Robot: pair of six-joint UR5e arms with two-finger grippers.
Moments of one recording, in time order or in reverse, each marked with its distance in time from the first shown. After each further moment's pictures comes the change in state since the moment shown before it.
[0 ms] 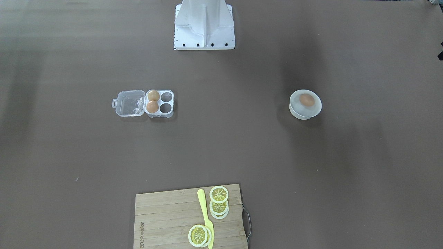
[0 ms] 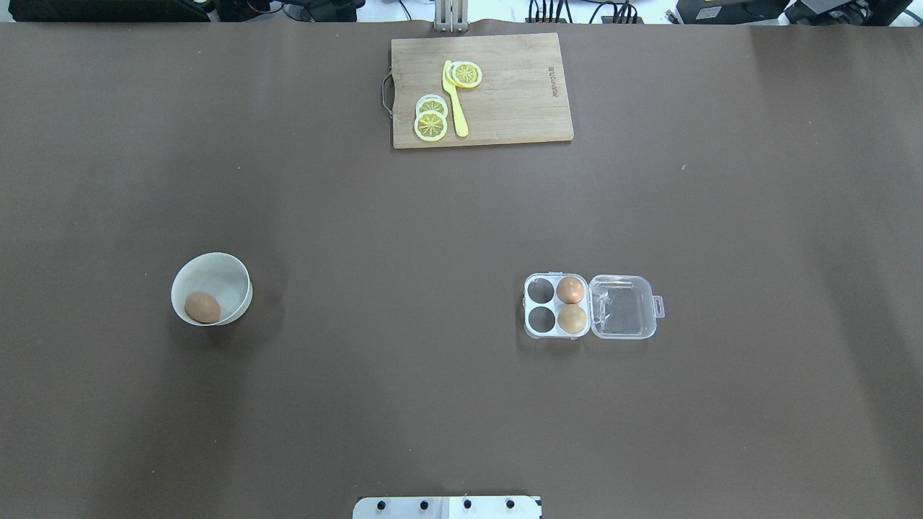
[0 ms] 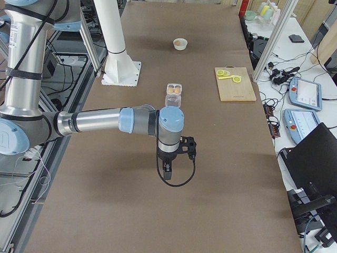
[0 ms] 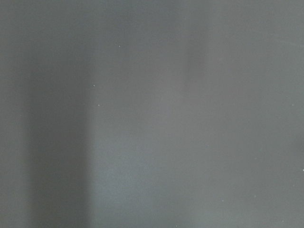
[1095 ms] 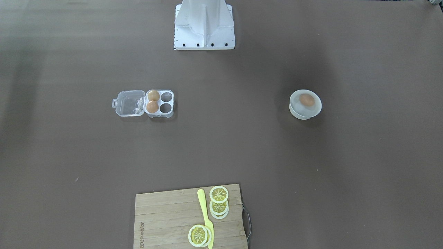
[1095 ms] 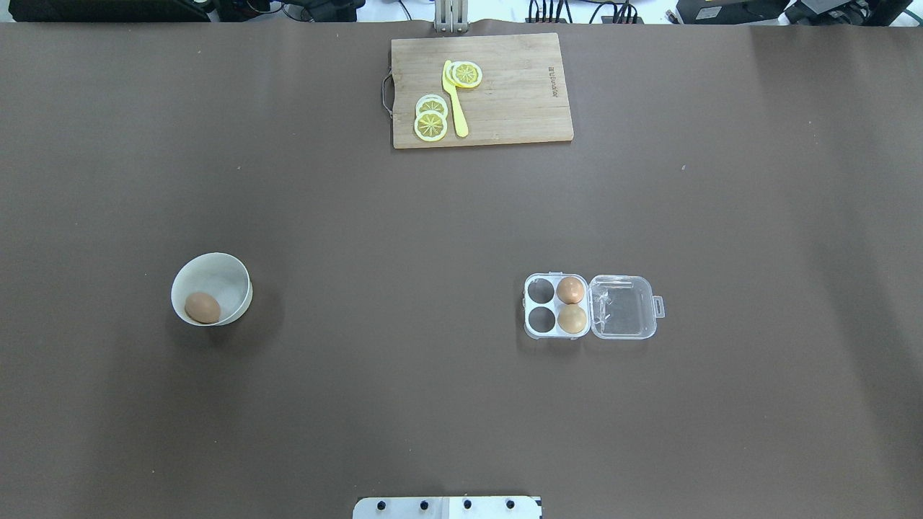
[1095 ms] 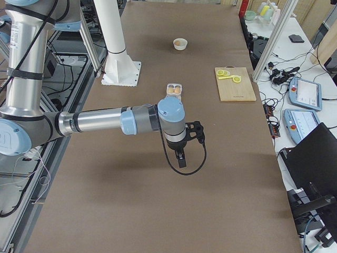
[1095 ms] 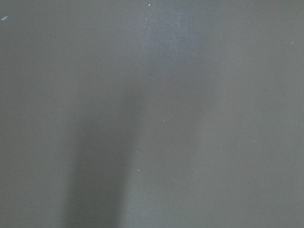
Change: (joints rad) left arm 0.003 -0.224 0.092 -0.262 -0.042 0.021; right arm -0.017 0.015 -0.003 0.232 0.107 0.096
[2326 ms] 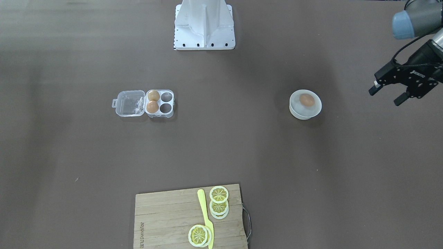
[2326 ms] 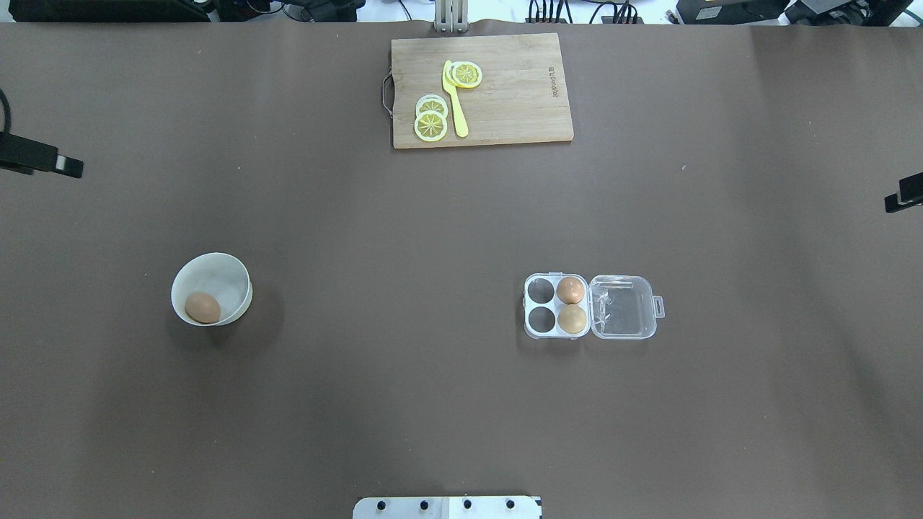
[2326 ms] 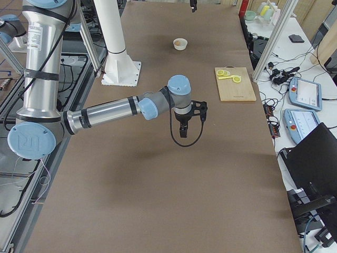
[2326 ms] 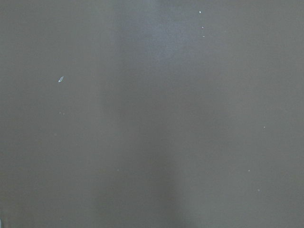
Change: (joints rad) left arm 0.367 -0.127 -0.001 -0.248 0.015 -0.732; right arm -0.320 0.052 0.090 0.185 -0.070 0.774
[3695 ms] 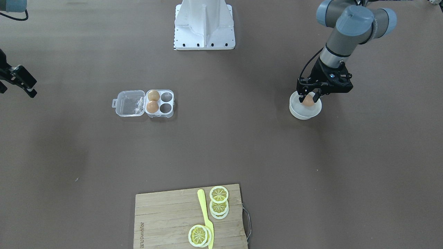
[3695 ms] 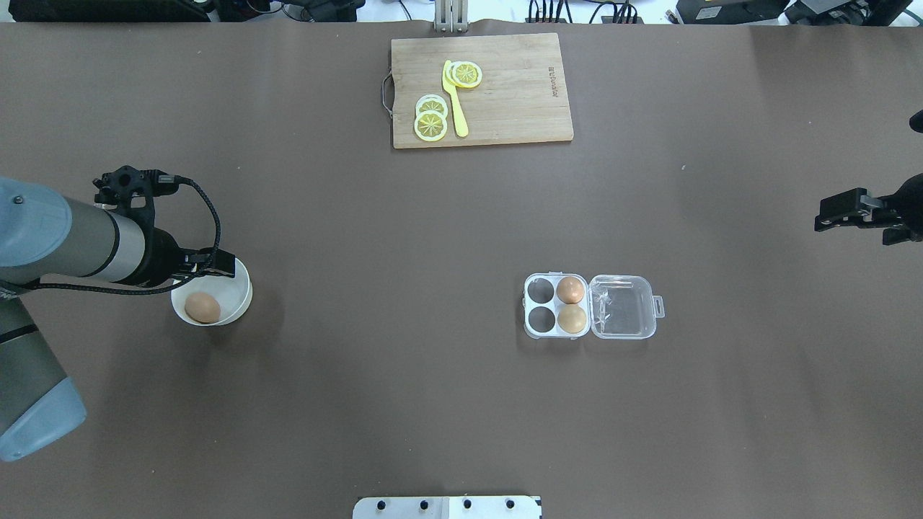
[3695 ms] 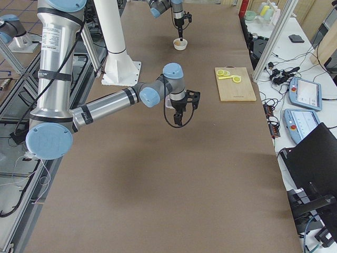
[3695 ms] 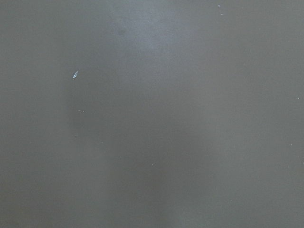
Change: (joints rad) left arm 0.486 -0.057 -0.061 0.230 0.469 -0.358; right arm -0.211 0.008 0.080 0.004 -0.191 0.299
